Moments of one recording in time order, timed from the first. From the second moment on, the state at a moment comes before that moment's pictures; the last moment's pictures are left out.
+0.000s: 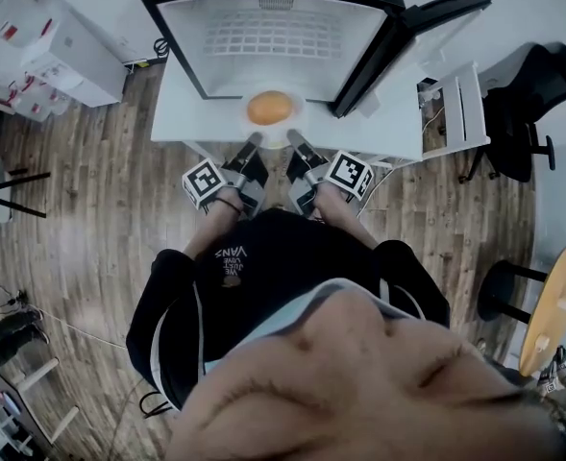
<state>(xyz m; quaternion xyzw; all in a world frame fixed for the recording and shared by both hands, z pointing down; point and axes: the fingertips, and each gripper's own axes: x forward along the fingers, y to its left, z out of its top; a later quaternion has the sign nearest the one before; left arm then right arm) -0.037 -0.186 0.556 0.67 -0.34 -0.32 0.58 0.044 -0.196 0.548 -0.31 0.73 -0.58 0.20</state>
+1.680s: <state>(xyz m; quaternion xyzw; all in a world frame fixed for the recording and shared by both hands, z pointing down) -0.056 -0.320 0.532 0.69 -0.30 -0.29 0.59 0.026 -0.322 0.524 -0.35 0.72 -0.56 0.24</state>
